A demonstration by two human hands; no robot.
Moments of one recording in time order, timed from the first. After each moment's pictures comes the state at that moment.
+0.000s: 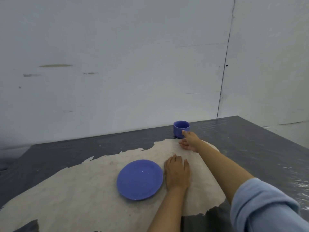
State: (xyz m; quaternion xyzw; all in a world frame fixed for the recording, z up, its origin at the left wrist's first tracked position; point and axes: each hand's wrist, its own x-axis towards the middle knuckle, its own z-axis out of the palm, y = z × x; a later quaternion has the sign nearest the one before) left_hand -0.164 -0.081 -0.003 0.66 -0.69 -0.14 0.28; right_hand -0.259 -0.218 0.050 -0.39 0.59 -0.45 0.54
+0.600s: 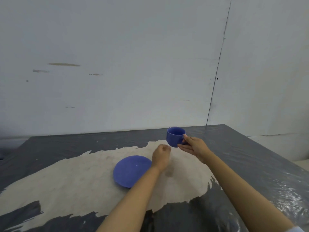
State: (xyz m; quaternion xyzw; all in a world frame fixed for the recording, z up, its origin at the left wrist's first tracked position) left_hand -0.132 -0.078 0.048 0.57 -0.56 -0.38 0.46; right_hand -0.295 -0.111 0.081 -0.46 0.49 -0.51 0.53
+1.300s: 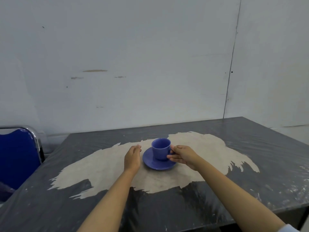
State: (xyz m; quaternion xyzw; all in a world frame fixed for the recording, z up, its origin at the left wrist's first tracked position) left_hand 0.044 -0.001 0.028 0.64 -0.47 -0.28 0.55; right_hand -0.173 -0.030 0.051 -0.49 0.47 -0.39 0.62
